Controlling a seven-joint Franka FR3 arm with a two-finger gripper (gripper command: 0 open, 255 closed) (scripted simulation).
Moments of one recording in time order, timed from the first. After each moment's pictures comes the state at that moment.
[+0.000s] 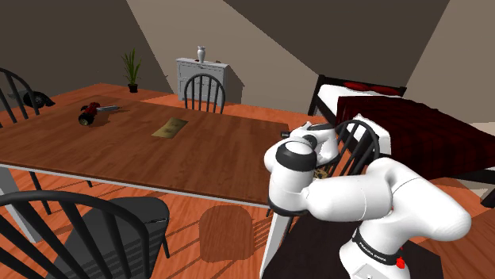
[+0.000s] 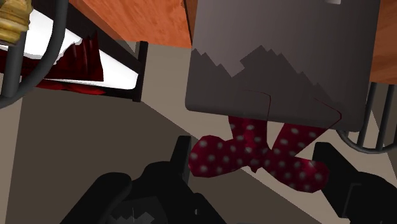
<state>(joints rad) -2.30 -1.59 1.62 -2.55 -0.45 3.91 1.84</state>
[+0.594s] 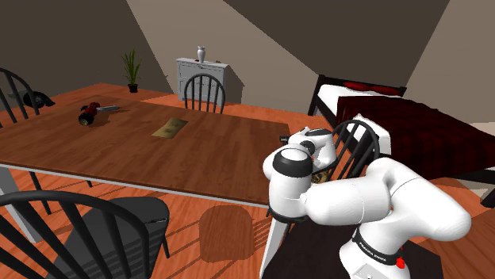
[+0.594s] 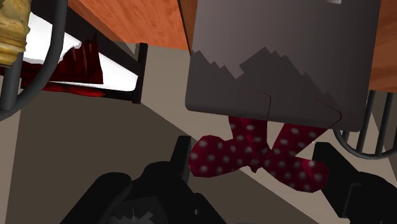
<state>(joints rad) -2.30 -1.65 1.69 -2.54 -0.38 3.91 1.86</state>
